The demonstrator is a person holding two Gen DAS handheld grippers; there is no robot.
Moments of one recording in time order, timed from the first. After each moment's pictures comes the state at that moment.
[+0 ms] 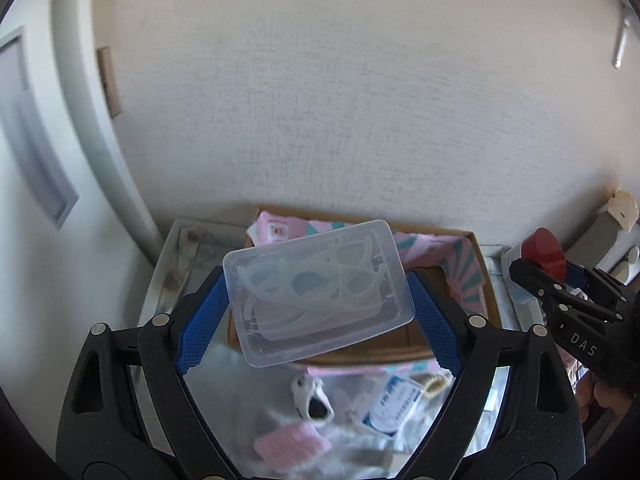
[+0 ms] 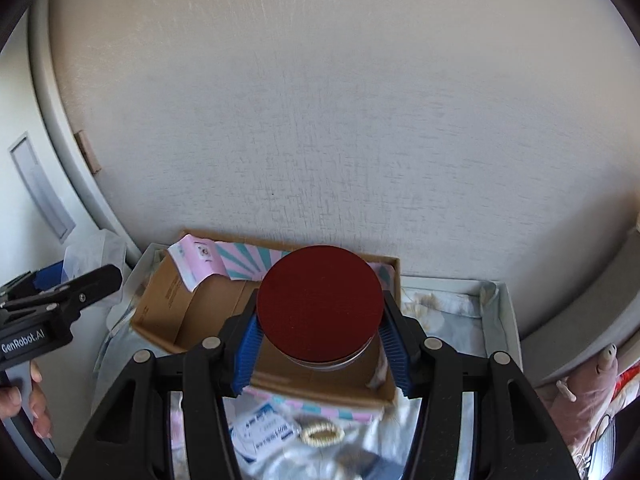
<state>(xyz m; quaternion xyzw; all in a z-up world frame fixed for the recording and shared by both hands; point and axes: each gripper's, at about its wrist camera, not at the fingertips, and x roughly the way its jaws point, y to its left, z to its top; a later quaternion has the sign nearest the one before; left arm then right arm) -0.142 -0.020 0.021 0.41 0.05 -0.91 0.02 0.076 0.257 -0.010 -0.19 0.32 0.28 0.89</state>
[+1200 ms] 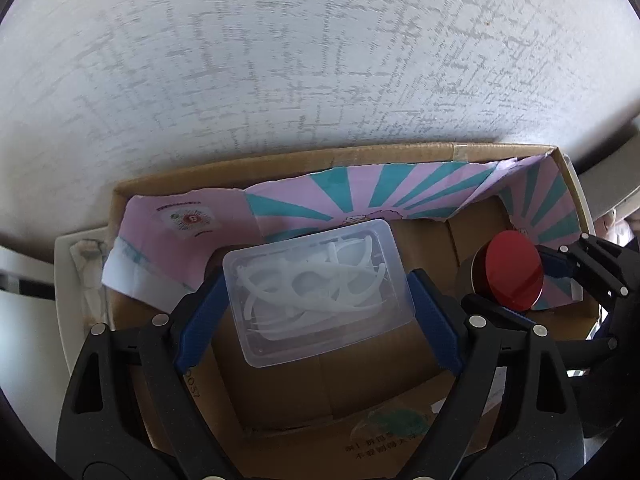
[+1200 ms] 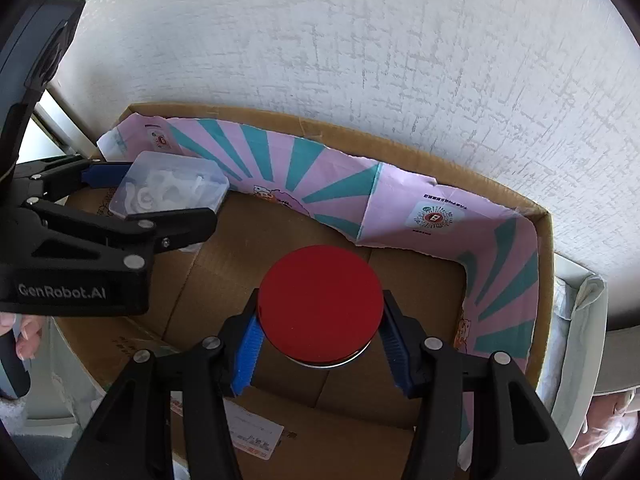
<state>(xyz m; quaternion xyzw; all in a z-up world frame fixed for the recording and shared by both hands) -0.271 -0.015 -0.123 0.57 -0.02 -0.82 -0.05 0.154 0.302 -0.146 -0.27 0.47 0.28 0.79</state>
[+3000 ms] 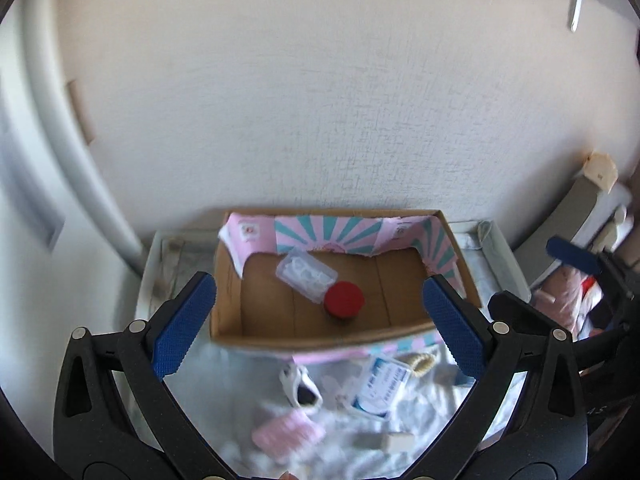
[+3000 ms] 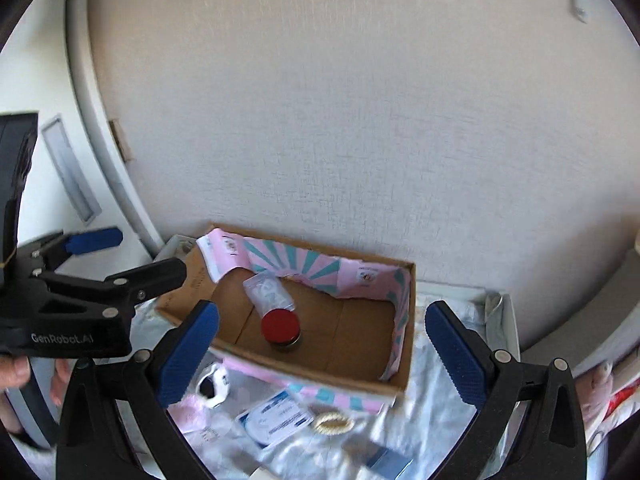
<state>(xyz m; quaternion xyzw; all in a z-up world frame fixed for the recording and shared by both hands) -0.100 0.035 0.034 0.39 0.02 -0.92 0.04 -0.003 0.227 0.009 -0.18 0.29 0.28 0.90</state>
